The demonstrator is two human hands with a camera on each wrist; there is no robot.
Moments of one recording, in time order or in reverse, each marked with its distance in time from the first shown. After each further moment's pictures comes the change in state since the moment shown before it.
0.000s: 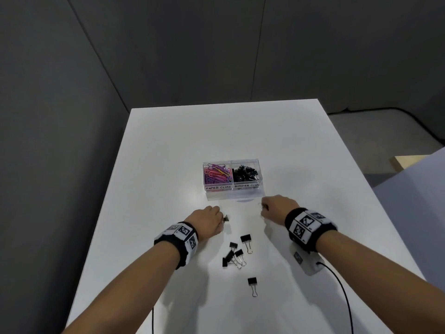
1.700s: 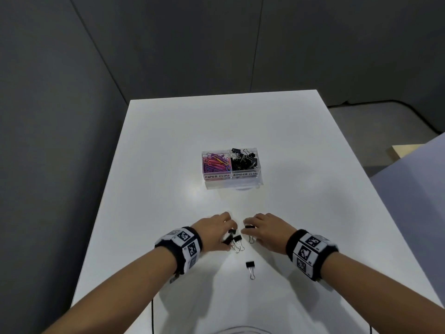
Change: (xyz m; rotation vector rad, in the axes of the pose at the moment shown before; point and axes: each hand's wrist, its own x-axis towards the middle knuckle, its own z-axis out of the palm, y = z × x) left_hand -0.032 0.036 0.012 -0.194 -0.057 0.173; right_hand -0.038 0.003 0.077 -0.319 0.102 -0.662
